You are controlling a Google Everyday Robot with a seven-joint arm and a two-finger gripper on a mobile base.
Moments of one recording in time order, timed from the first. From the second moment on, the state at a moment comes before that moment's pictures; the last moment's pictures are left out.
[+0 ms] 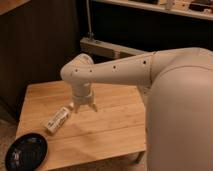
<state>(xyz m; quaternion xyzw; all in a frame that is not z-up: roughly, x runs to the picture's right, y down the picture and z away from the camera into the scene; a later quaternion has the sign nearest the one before) -0.100 0.095 0.704 -0.25 0.23 0.64 0.69</state>
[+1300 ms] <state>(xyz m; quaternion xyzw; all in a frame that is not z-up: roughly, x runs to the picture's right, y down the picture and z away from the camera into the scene) -0.102 0.011 0.665 -0.24 -0.05 0.22 0.94</state>
